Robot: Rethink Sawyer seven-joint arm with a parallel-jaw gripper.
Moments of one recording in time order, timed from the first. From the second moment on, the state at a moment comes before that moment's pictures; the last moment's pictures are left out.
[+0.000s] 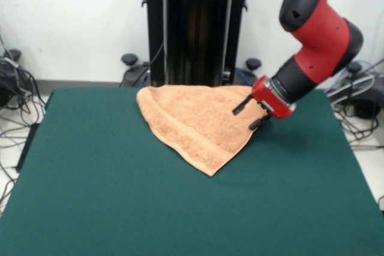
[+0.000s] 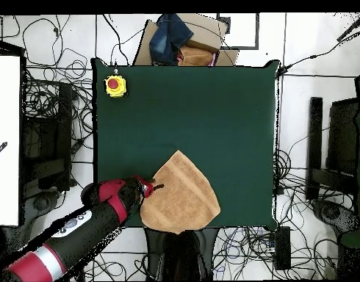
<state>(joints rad) 0.77 0.22 -0.70 1.52 0.63 0.35 2.09</state>
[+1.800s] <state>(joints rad) 0.83 0.29 -0.73 1.45 0.68 0.41 2.19</state>
